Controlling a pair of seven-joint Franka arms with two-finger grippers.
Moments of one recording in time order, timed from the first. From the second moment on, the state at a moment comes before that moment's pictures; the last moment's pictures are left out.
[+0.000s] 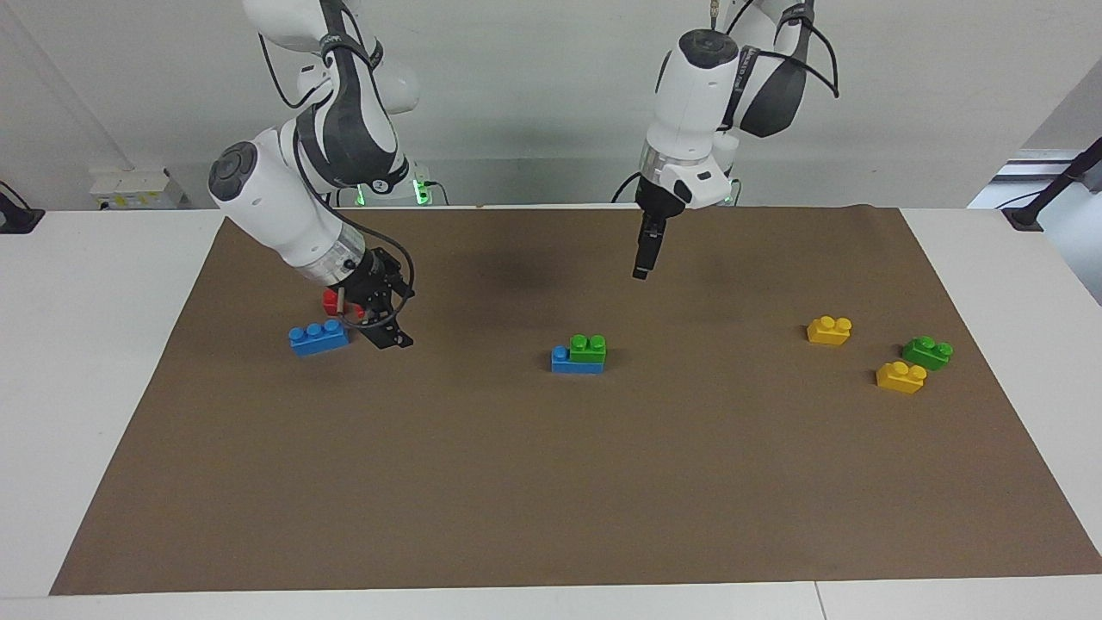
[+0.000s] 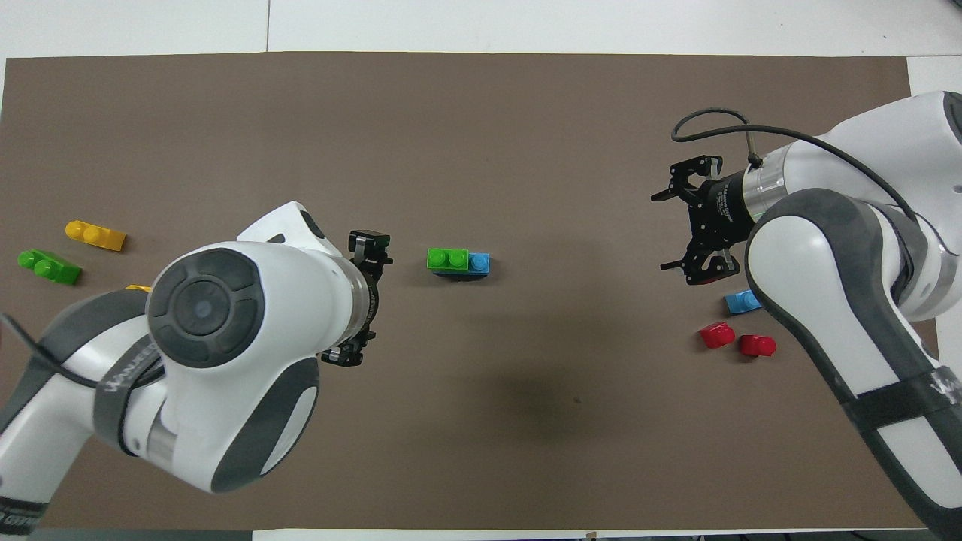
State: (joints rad) left arm -0.45 -0.07 -0.13 -2.01 -0.05 2.08 -1.84; right arm 0.04 0.13 0.11 -1.88 0.42 2.00 1.48
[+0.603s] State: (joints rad) left arm -0.46 0.17 -0.12 -1.87 -0.03 2.15 -2.06; right arm 0.19 0.18 0.11 -1.97 0.54 2.28 1.58
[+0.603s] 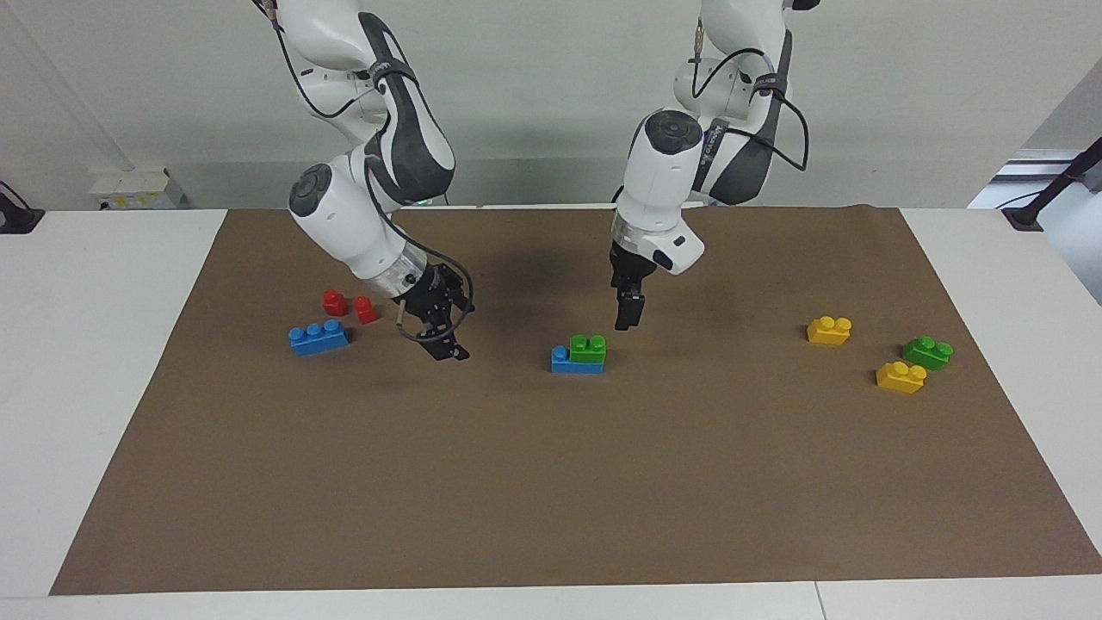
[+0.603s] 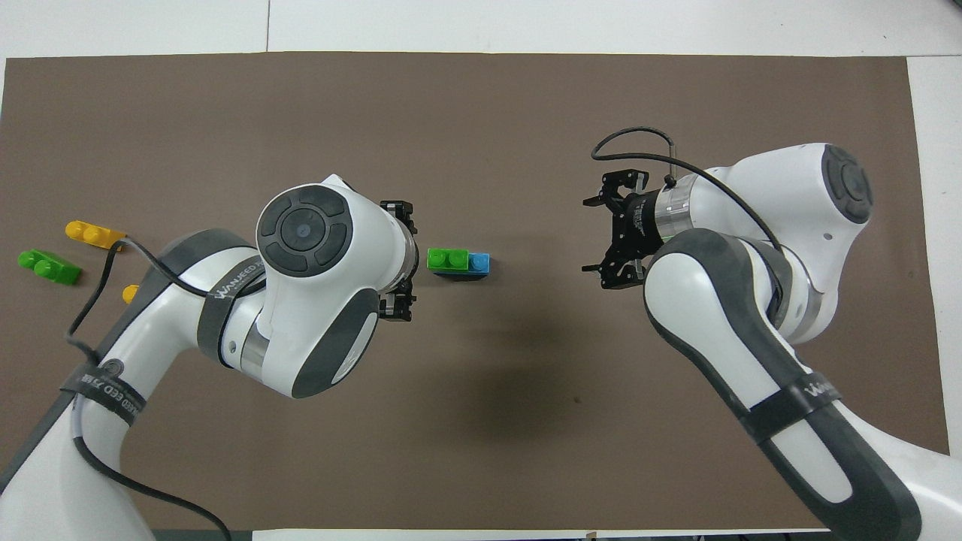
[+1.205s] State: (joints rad) left arm -0.48 0.34 -0.12 -1.76 0.03 2.17 -2.15; right arm 0.28 0.27 0.11 -1.97 0.54 2.33 1.59
